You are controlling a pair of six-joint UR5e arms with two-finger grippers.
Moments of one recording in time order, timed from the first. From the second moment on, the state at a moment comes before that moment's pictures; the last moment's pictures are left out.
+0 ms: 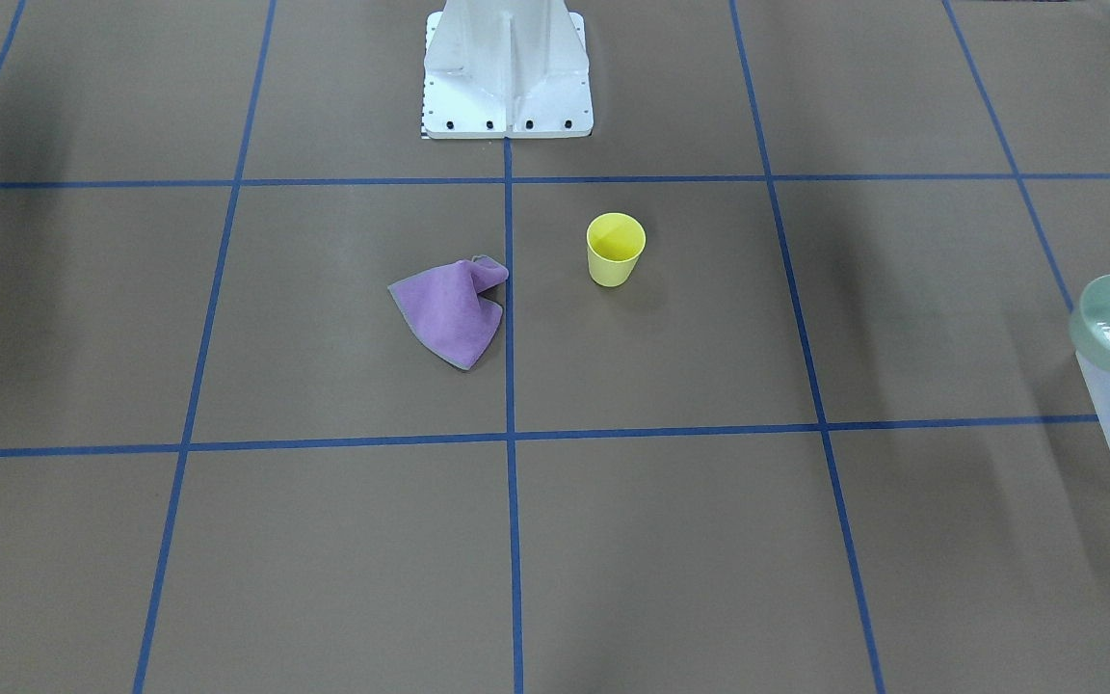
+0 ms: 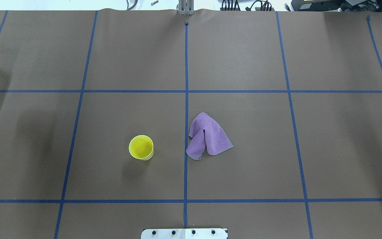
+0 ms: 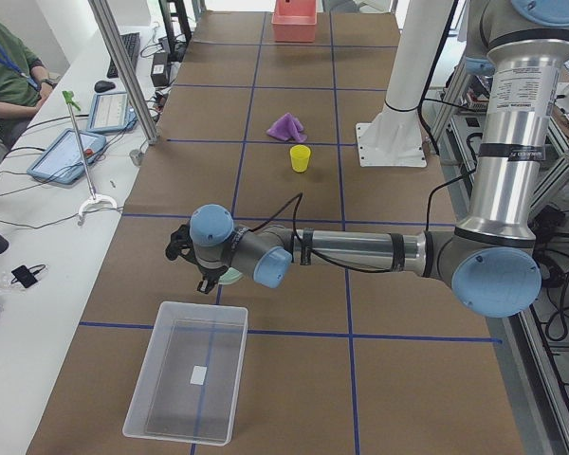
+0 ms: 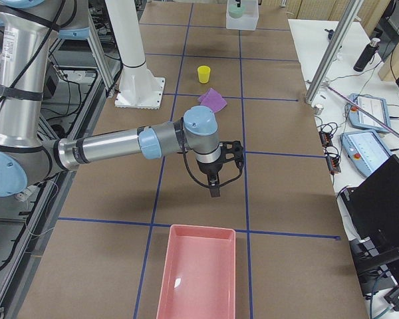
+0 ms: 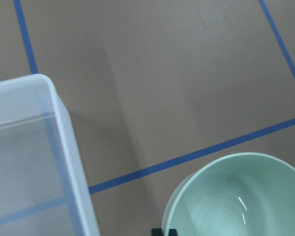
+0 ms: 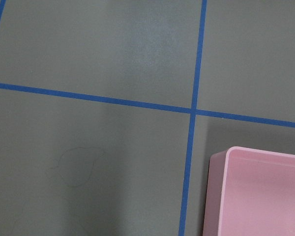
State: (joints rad) left arm -1.50 -1.70 -1.46 -1.91 -2.42 0.06; right arm 1.51 -1.78 2.00 -1.48 2.28 0.13
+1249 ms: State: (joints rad) left arm -1.42 -1.83 -0.99 -2.24 -2.11 0.03; right arm 1.50 -1.78 1.98 -1.47 2.28 0.13
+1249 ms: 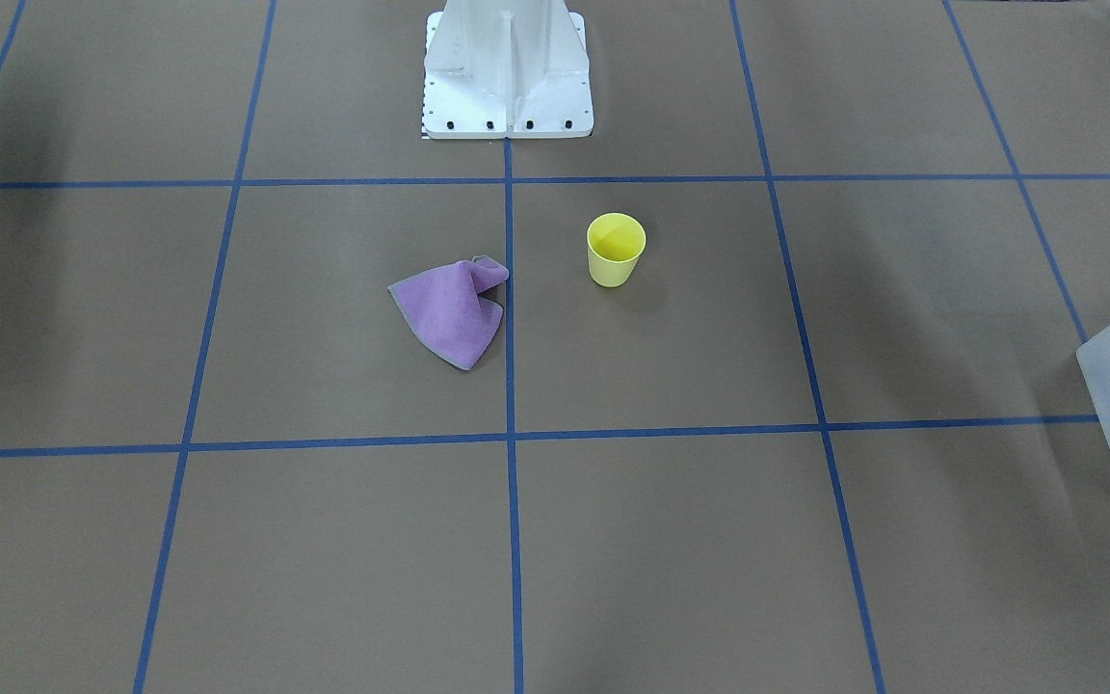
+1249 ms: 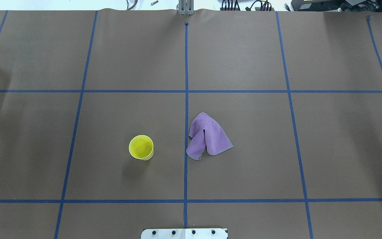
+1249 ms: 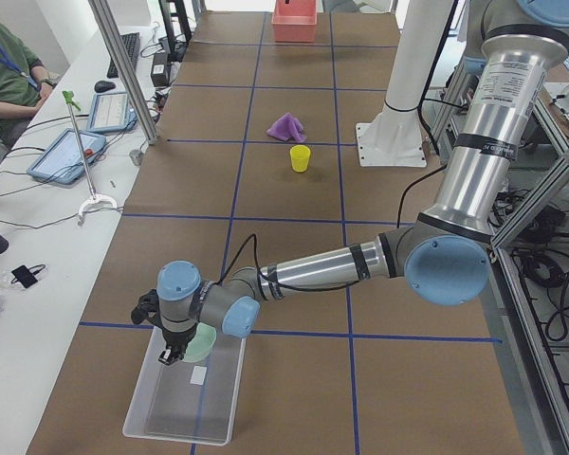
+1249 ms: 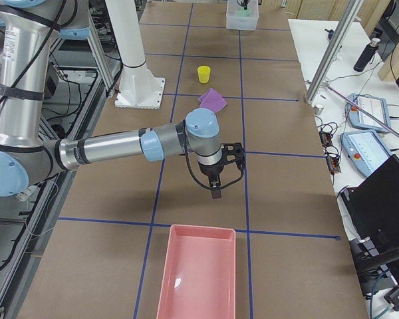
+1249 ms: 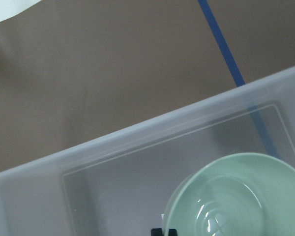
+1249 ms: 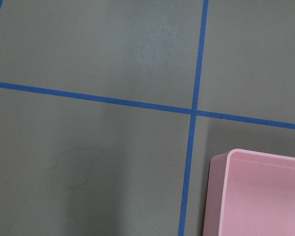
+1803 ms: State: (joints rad) left arm -1.41 -1.81 -1.01 -2.27 -2.08 0.07; right arm 1.50 -1.78 1.98 -1.45 2.28 0.13
